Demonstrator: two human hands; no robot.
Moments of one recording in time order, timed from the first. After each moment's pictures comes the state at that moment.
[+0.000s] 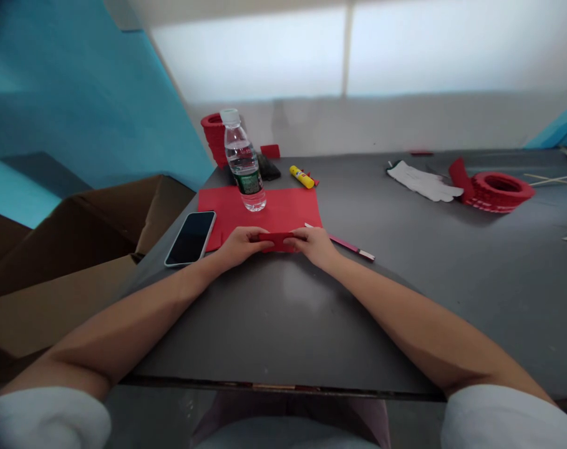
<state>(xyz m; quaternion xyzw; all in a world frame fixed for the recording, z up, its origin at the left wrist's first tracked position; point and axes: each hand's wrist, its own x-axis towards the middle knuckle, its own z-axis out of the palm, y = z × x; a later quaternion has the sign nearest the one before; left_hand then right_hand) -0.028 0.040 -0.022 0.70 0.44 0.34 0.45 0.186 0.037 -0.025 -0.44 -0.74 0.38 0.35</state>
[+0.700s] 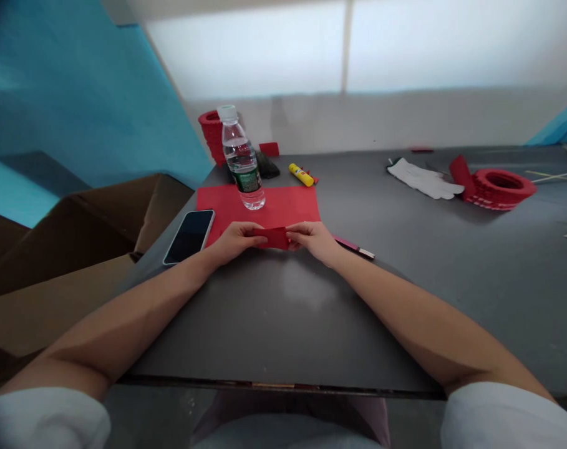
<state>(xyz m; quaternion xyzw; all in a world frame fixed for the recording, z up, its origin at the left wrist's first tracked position) -0.034 0.046 -0.017 0.66 0.43 0.35 0.50 0.184 0.038 -0.021 -0.41 -0.59 0.57 0.39</state>
